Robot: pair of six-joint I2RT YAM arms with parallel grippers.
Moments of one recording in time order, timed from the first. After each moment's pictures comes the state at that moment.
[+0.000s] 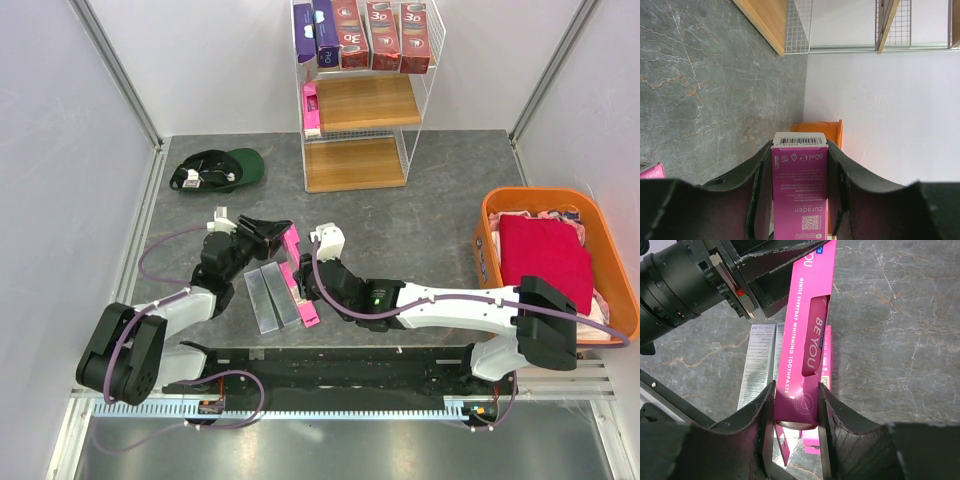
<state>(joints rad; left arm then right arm) -0.32 1.25 0.33 0.76 0.22 -1.39 1.26 1.47 0.97 0.01 0.58 0.63</state>
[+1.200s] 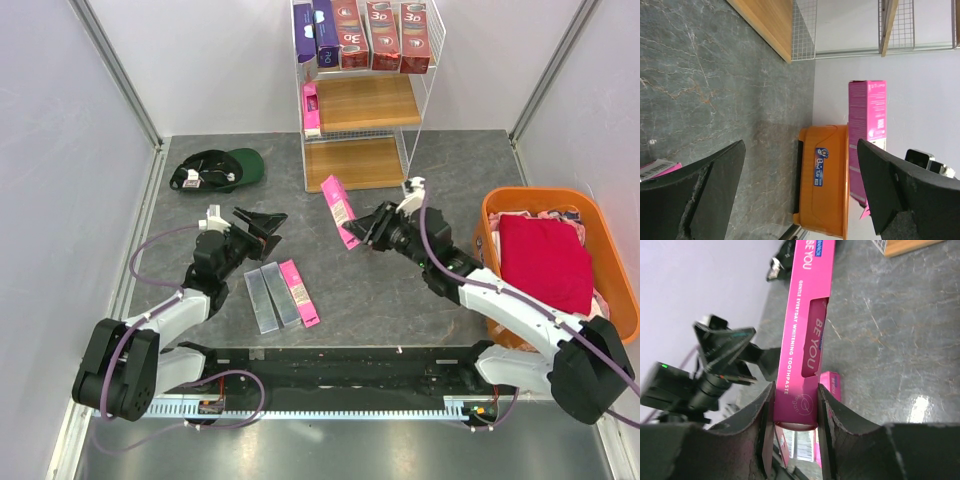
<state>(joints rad) -0.27 1.16 0.34 0.66 0.24 -1.31 0.67 1.15 0.72 0.21 -0.05 0.86</state>
